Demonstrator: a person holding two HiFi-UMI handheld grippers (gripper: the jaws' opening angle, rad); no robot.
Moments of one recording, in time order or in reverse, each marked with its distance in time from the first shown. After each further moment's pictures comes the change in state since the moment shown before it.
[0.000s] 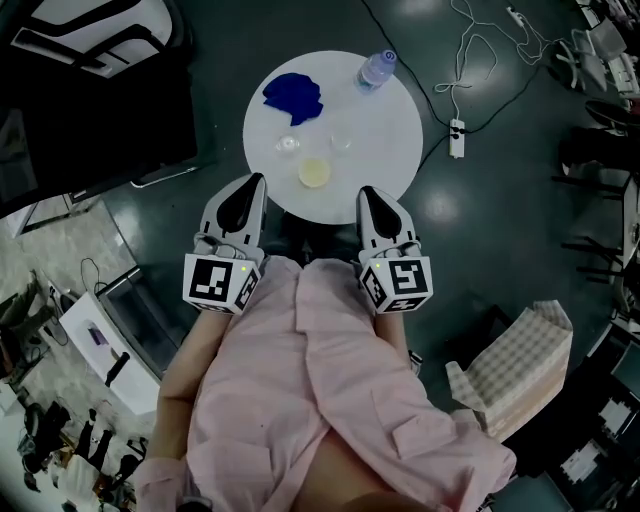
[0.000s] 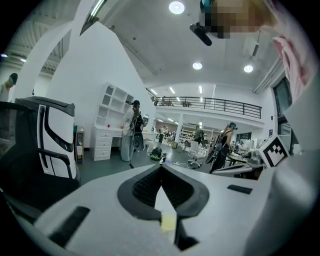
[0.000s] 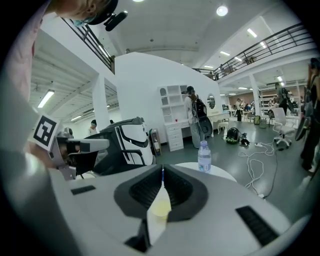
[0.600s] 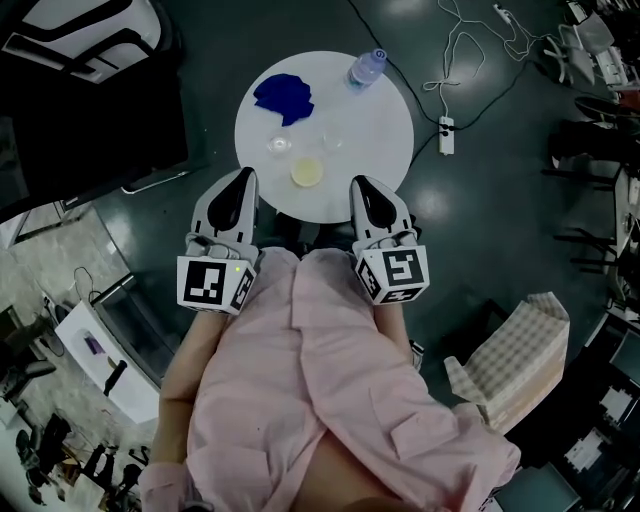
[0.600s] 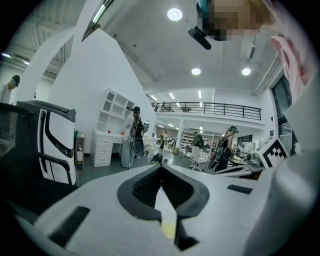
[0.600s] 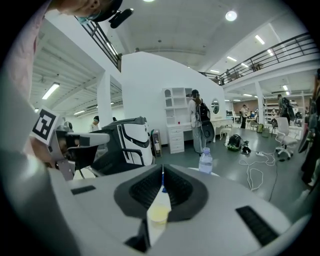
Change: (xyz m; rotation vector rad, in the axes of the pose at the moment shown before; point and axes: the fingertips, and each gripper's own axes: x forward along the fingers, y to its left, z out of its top) left arm -0.003 0.003 0.021 0.016 -0.074 0.008; right arm 0.006 0.006 0.015 -0.084 -0.019 0.002
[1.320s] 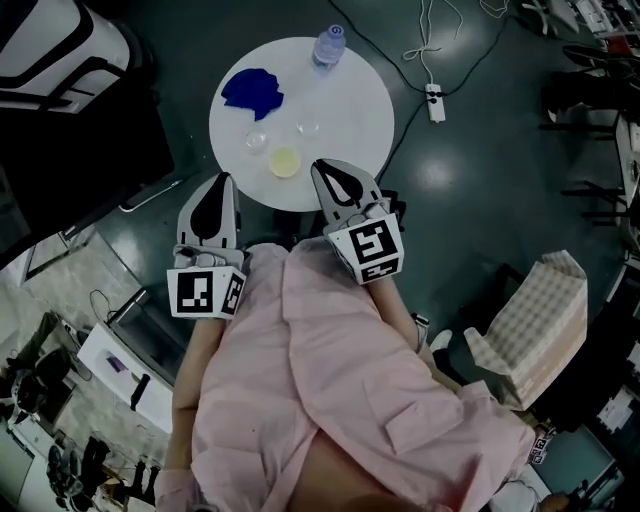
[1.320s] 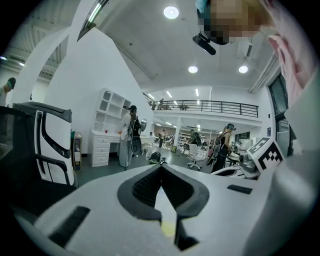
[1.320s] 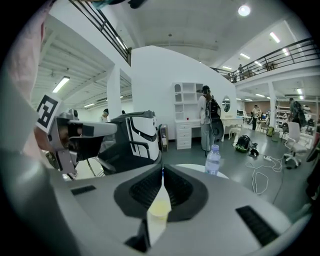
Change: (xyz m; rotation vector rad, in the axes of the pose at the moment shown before) left arm 0.003 -0.018 -0.007 0.025 0.021 -0.017; right arm 0.013 0.014 -0.015 -0.090 0.061 0.097
